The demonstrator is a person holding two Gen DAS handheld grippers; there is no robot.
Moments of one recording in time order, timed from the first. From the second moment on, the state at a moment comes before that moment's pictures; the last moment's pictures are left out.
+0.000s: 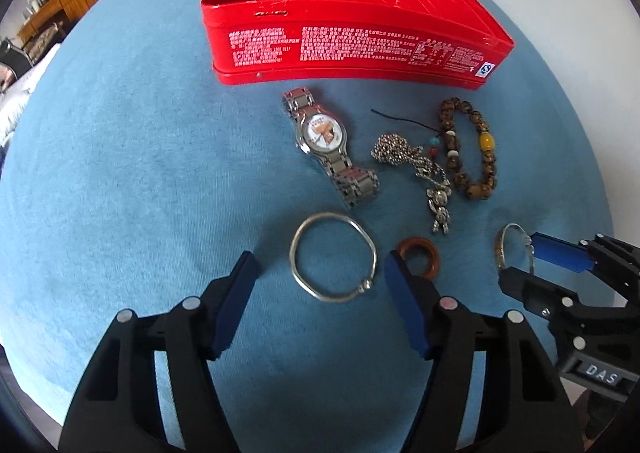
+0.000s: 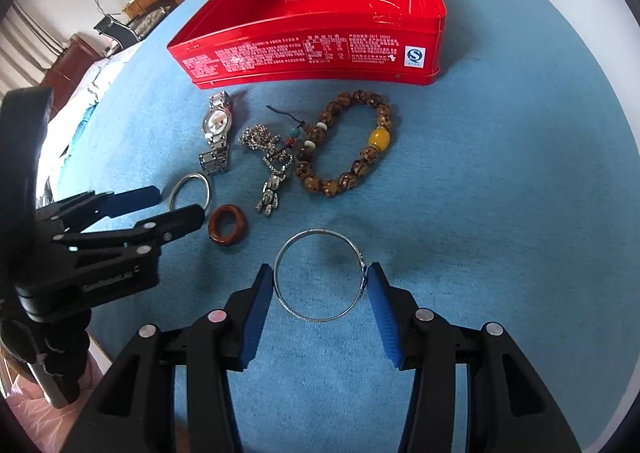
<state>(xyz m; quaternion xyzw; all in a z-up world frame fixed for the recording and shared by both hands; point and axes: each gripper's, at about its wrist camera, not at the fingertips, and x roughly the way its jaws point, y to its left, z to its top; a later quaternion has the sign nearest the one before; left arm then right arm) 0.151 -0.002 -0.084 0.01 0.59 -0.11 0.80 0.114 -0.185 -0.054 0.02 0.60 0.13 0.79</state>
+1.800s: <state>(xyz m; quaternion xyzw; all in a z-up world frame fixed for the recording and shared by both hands) 0.149 0.028 0.002 -0.02 0.49 -0.12 0.86 0.147 -0.175 0.023 0.03 0.52 0.14 0.84</state>
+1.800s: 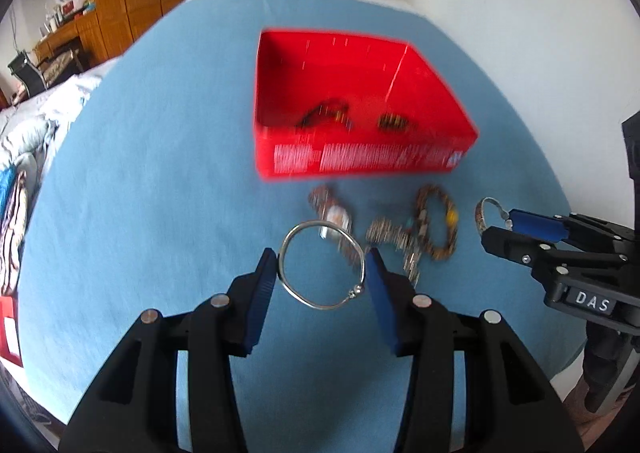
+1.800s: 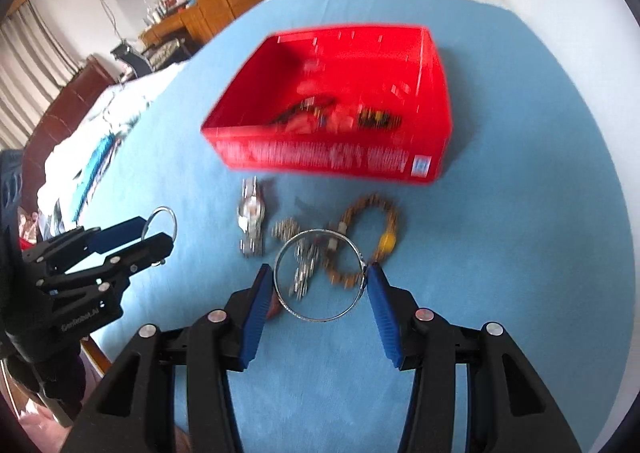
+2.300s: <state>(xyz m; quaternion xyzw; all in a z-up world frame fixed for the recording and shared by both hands) 0.301 -0.001 0.006 -0.06 0.48 -0.12 0.87 0.280 -0.191 0.009 0.09 0.52 0.12 0.84</state>
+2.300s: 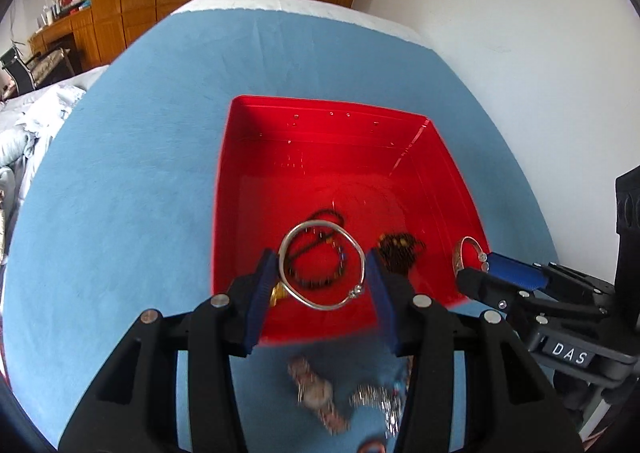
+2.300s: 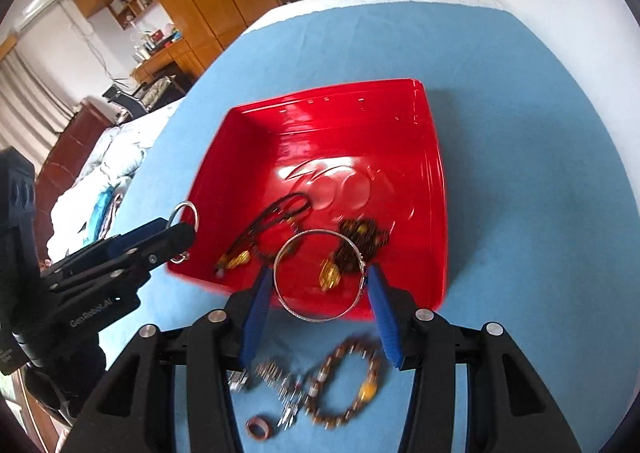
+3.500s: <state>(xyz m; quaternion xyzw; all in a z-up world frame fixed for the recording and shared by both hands) 0.204 0.045 0.017 -0.06 0.46 -0.07 0.88 0.195 -0.195 0.024 0.04 0.48 0.12 0.87</state>
